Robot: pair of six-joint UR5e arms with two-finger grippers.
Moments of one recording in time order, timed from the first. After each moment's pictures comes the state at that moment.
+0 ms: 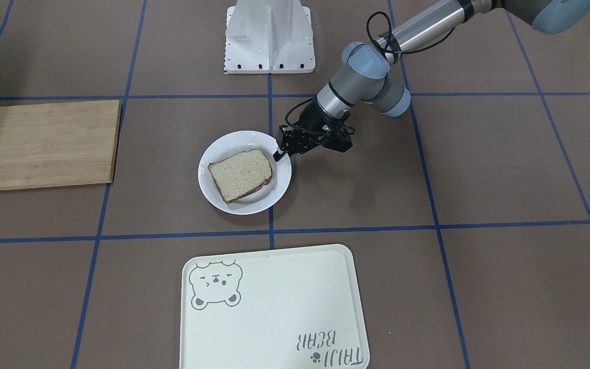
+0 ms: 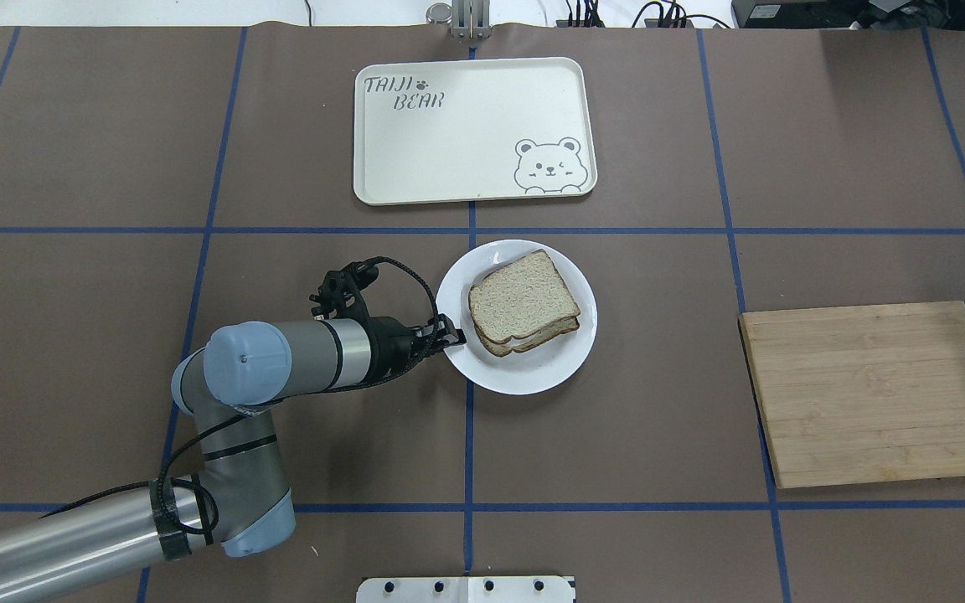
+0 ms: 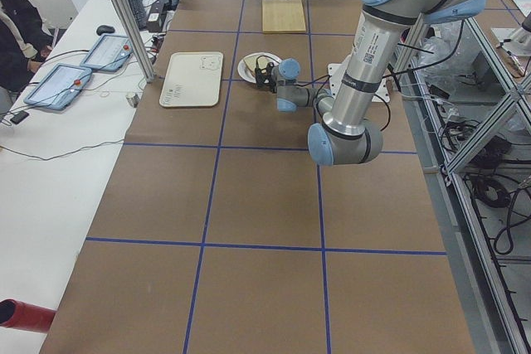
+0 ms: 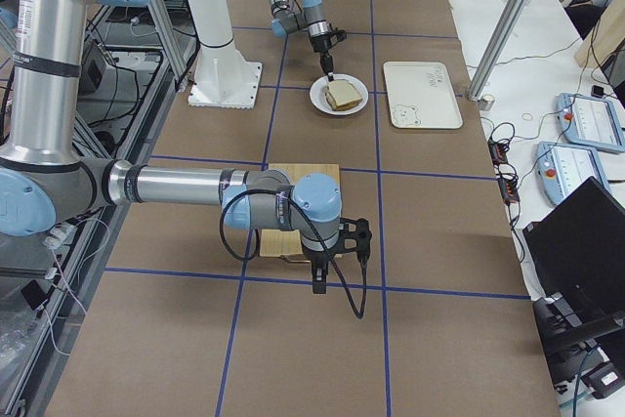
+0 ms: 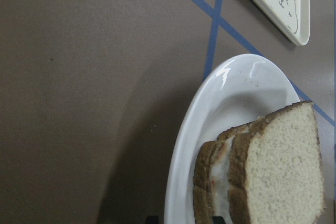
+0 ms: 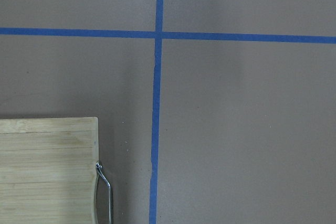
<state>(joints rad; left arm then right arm) -0.39 -2.12 -1.39 -2.72 -1.64 -1.73 1.60 -1.77 1.77 -1.53 2.33 -0.01</state>
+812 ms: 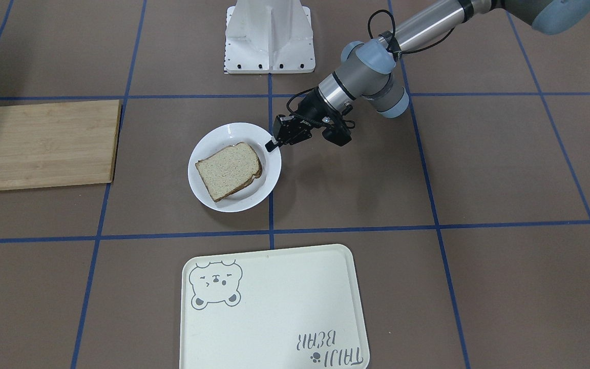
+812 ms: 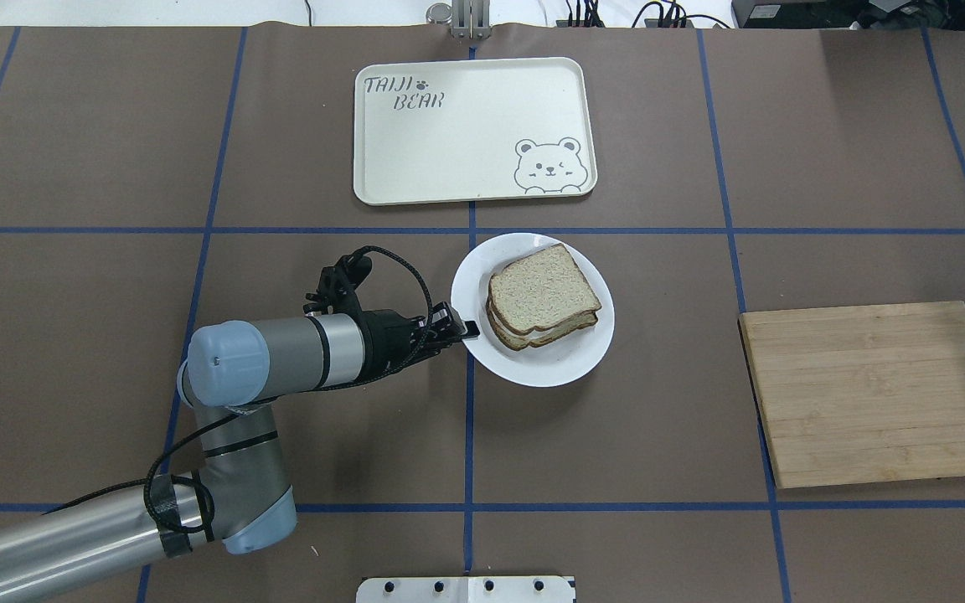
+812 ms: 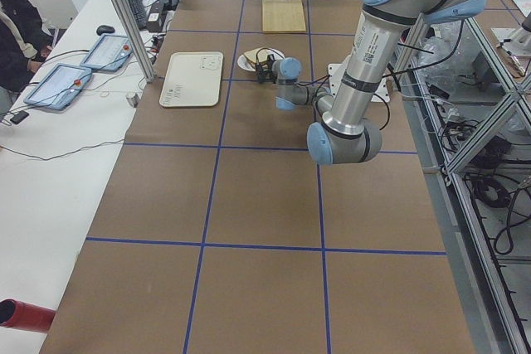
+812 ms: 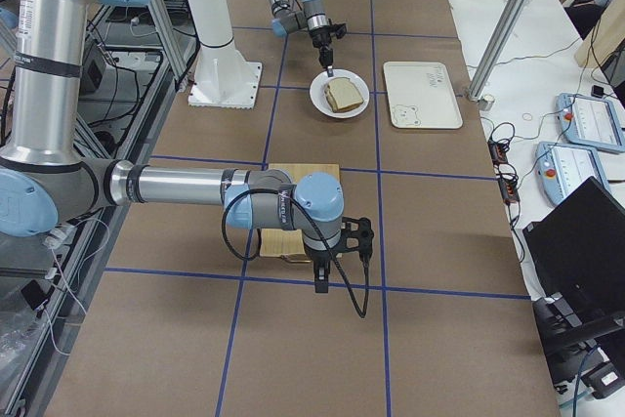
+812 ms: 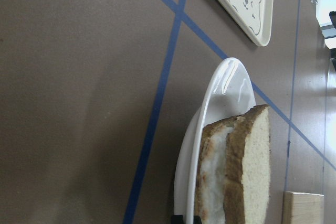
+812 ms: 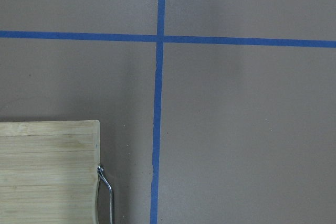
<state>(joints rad) -0.40 -2.13 -1.40 -2.89 -1.64 -1.87 1.60 -1.76 1.77 -1.53 2.33 -0.01</state>
